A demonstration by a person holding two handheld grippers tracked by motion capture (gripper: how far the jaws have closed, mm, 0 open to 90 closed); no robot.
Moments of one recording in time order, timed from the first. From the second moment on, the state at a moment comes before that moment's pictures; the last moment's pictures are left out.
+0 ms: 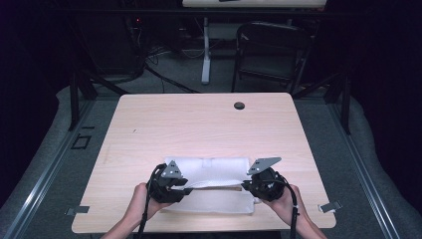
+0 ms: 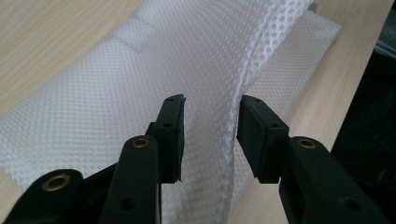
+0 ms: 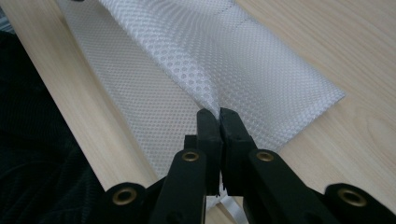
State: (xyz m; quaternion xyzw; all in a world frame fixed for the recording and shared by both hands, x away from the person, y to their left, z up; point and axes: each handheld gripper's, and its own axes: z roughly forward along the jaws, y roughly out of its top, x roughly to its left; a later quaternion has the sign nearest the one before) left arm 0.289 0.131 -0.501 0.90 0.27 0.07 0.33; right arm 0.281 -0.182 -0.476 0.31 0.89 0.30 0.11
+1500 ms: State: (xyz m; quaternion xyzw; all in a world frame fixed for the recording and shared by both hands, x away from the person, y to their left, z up) left arm 0.322 0.135 -0.451 0.88 0.31 0.13 0.33; right arm 0.309 -0.205 -0.458 0.36 0.85 0.34 0.14
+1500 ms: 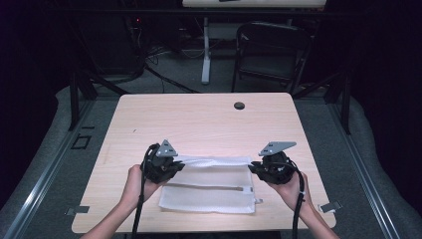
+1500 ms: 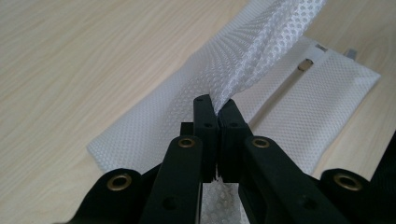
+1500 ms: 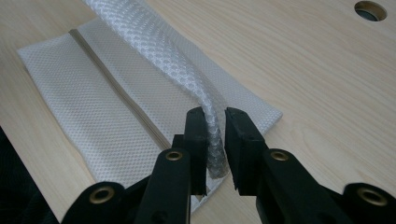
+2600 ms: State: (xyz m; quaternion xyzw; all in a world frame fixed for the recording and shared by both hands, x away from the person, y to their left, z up) left arm 0.392 0.123 -0.419 0.86 0.37 0.14 0.32; right arm 0.294 -0.177 -0.521 0.30 0.91 0.27 0.08
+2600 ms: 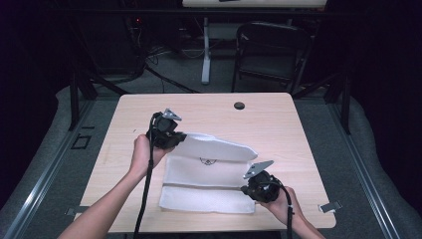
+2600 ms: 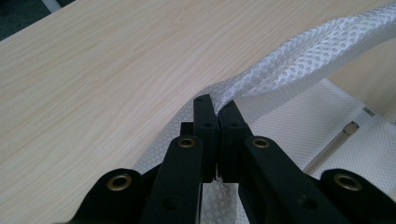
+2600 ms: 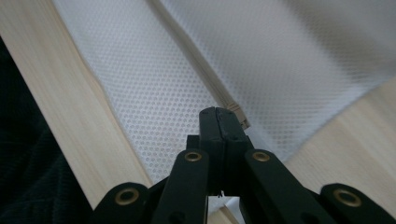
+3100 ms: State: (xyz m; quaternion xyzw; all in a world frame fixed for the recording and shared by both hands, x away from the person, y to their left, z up) left arm 0.416 0.121 -0.421 0.86 0.39 0.15 0.31; right arm 0.305 -0.151 -0.555 0.27 0.94 0.21 0.05
